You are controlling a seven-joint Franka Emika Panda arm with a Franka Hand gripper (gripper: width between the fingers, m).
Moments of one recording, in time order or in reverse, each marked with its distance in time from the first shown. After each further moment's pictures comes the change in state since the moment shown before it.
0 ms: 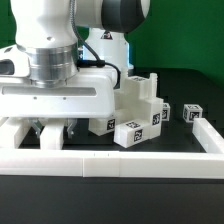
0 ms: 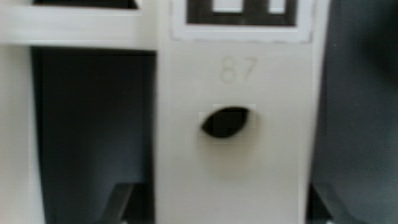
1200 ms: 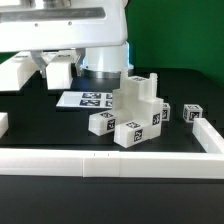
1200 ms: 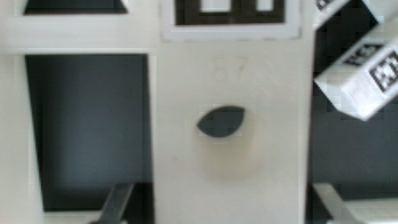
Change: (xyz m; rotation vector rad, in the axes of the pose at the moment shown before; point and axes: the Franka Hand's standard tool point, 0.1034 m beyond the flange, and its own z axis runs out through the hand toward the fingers) arm 0.012 -0.019 -0.112 0.077 0.023 -0.016
